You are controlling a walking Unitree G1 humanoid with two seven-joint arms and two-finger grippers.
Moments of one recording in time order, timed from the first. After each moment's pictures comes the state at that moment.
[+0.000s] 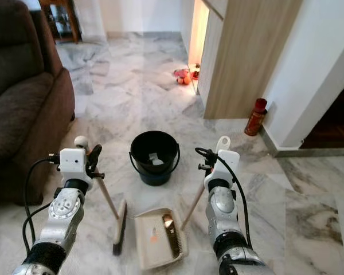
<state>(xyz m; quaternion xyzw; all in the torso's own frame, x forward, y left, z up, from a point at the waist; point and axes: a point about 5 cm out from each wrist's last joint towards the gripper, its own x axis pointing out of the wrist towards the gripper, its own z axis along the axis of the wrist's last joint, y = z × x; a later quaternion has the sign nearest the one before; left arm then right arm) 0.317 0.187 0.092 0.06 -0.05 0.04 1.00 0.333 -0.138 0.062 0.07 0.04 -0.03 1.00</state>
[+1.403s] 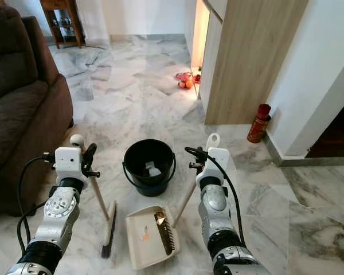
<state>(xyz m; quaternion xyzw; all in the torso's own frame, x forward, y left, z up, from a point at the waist) 0.320 0.182 0.095 0.06 -0.06 0.03 1.00 0.334 -0.134 0.067 0.07 0.03 -0.01 1.00</state>
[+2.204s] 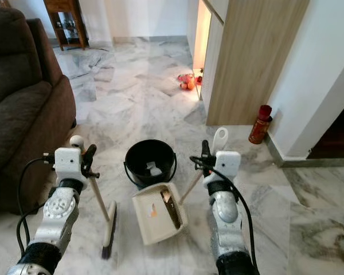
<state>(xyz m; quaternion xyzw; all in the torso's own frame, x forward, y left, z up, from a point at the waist) 0.318 0.184 0.092 0.06 -0.06 0.03 1.00 0.307 -0.146 0.097 0.03 -0.09 0.03 0.99</state>
